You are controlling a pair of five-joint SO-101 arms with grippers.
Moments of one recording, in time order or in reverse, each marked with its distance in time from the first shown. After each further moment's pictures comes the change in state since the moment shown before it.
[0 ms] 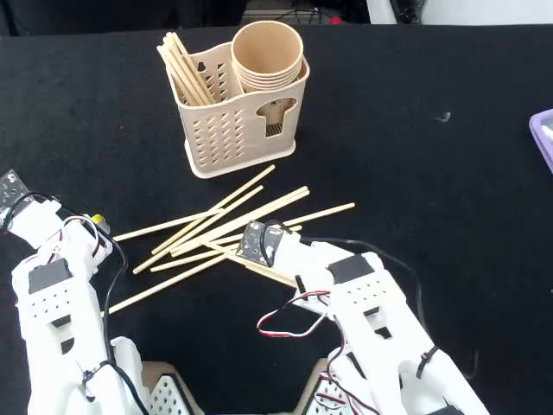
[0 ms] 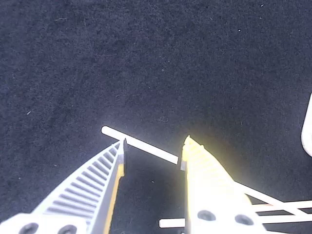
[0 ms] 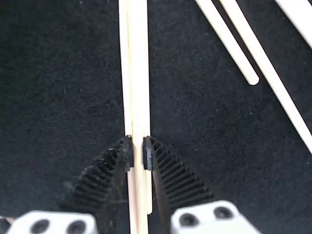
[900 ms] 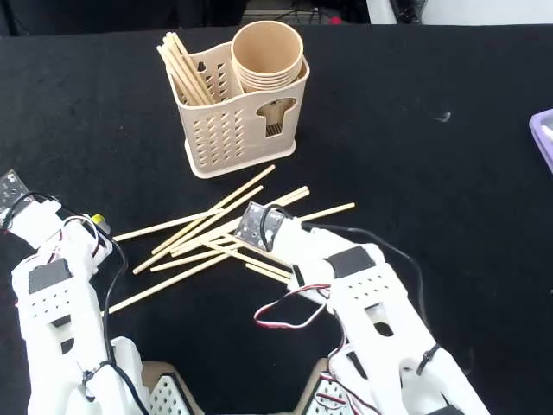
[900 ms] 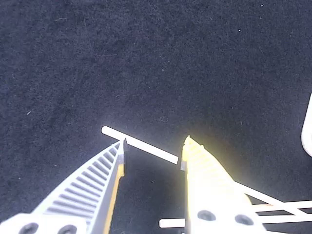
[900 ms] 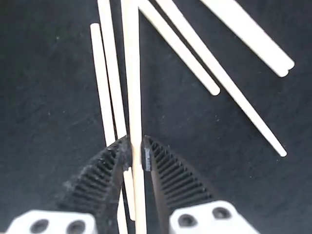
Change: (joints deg) left arm 0.0 0.0 0.0 0.0 0.0; right arm -0.2 0.0 -5.0 0.9 -4.7
